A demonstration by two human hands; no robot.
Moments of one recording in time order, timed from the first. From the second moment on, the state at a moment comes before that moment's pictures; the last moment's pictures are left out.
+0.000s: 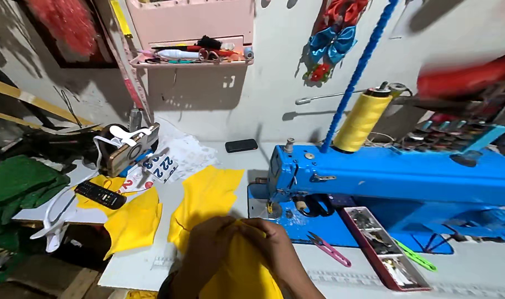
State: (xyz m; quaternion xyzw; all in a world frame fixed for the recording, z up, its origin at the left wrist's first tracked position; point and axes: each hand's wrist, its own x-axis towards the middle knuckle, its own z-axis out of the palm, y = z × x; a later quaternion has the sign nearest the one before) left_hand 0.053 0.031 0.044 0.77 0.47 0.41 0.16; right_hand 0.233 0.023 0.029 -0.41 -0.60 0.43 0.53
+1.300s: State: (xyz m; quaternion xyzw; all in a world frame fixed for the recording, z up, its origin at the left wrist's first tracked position) left_hand 0.029 0.028 0.042 0.73 0.50 0.38 0.26; right_hand 0.227 0.028 0.019 -0.45 -0.66 0.38 0.47
